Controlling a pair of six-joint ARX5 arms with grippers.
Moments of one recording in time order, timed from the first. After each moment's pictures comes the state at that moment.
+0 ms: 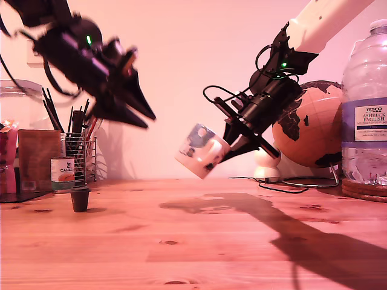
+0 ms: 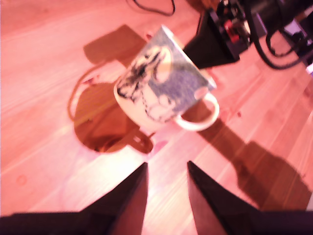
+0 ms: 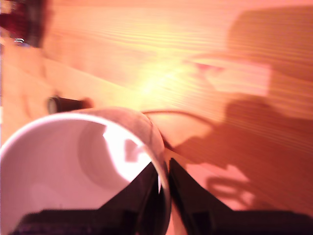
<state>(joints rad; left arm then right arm) -0.26 1.99 1.63 -0.65 0.75 0.03 0.26 2.41 2.19 -0.90 -0.71 0.22</state>
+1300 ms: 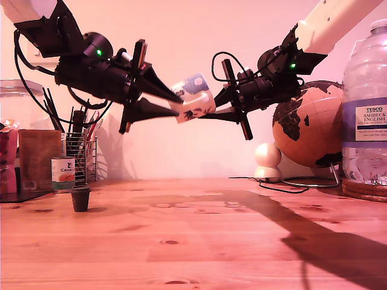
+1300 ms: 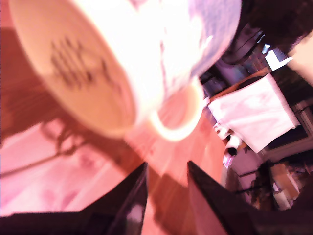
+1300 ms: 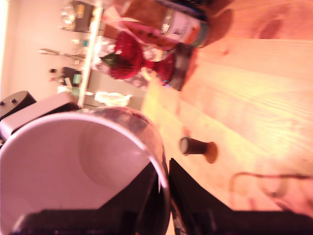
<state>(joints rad) -0.27 2.04 1.63 -0.30 1.10 -0.28 0.22 2.41 2.19 -0.47 -1.13 0.52</state>
